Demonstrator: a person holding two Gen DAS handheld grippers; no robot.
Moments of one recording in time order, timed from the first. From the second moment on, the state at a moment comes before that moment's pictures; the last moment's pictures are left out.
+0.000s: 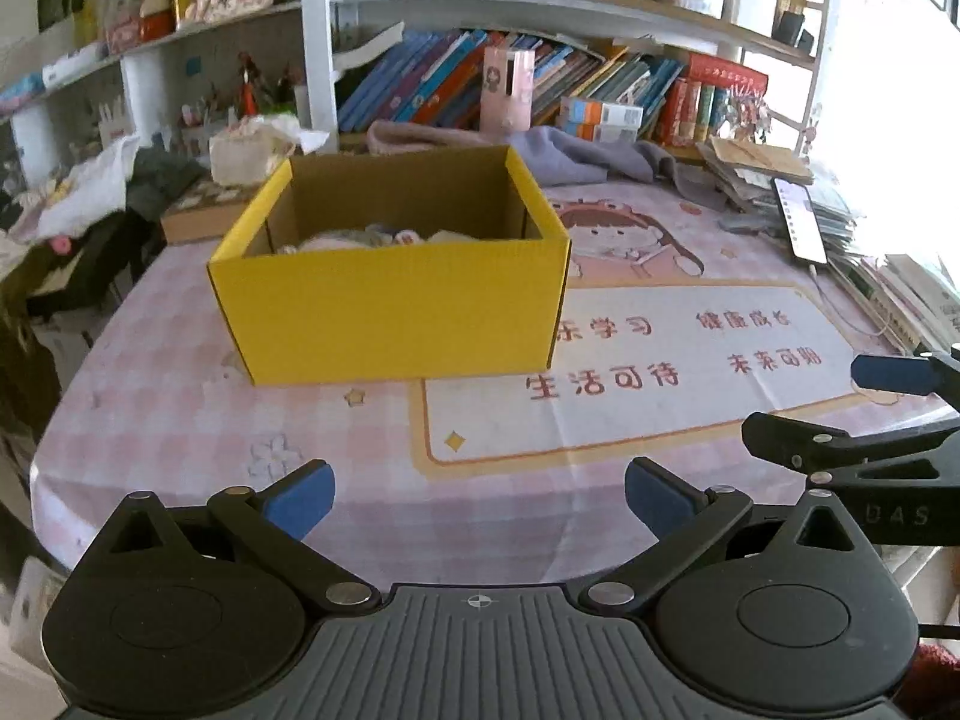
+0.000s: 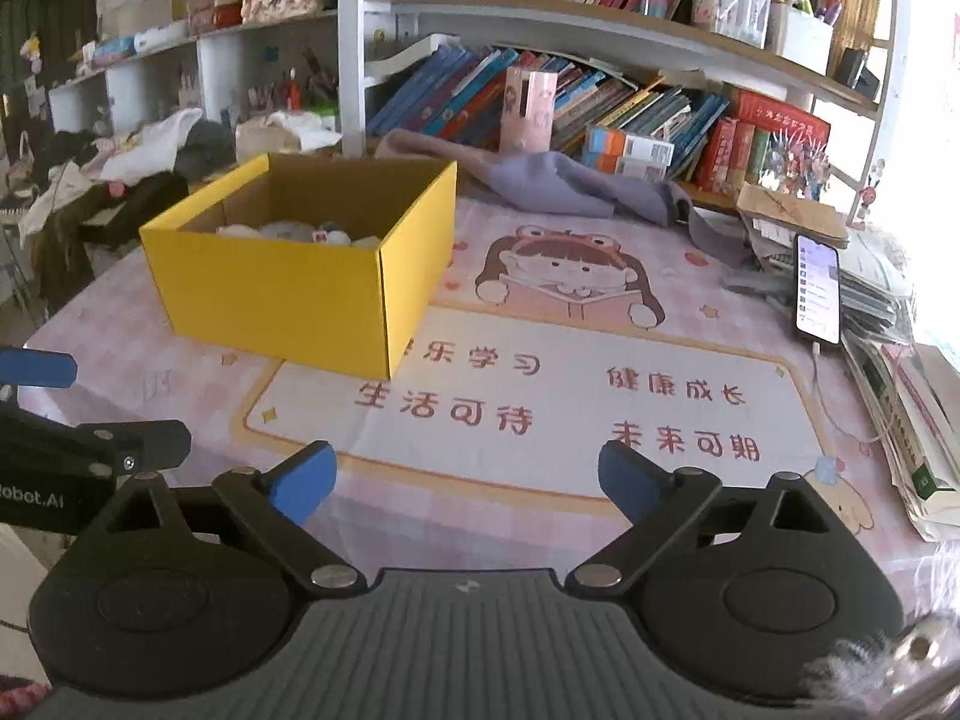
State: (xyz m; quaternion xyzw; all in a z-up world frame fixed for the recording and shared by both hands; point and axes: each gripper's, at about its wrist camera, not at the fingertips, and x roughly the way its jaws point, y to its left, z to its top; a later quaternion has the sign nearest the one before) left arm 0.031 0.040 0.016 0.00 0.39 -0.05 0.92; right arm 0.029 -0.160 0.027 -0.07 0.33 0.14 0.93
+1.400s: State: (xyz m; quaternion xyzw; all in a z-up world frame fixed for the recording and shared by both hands) left arm 0.027 0.029 0.010 0.01 0.41 -0.07 0.91; right arm 0.025 -0.162 0.022 -0.07 0.36 0.13 0.92
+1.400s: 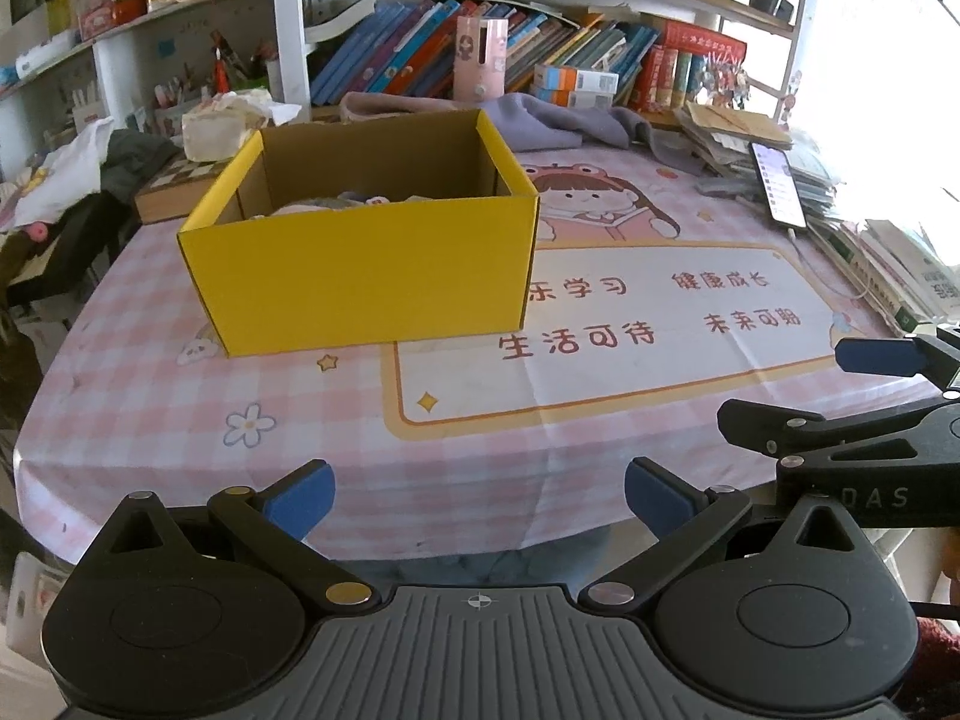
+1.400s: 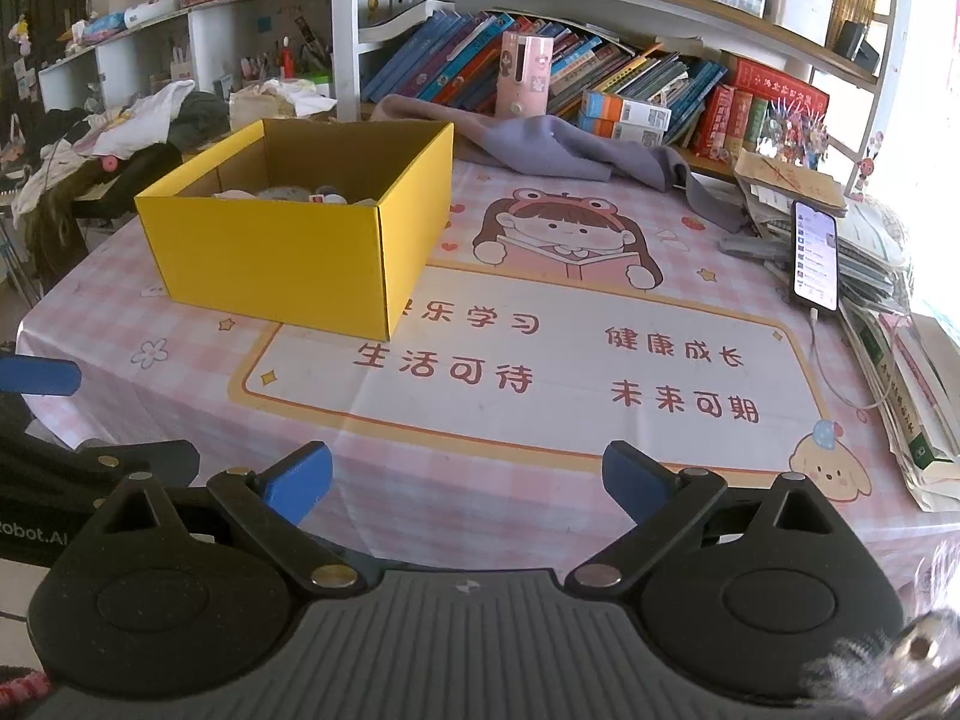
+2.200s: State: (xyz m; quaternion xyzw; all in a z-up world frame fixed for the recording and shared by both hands) left arm 0.026 0.027 0.008 0.00 0.42 -0.07 0.91; right arm 0.025 -0.168 0.022 -0.07 0.36 0.12 0.92
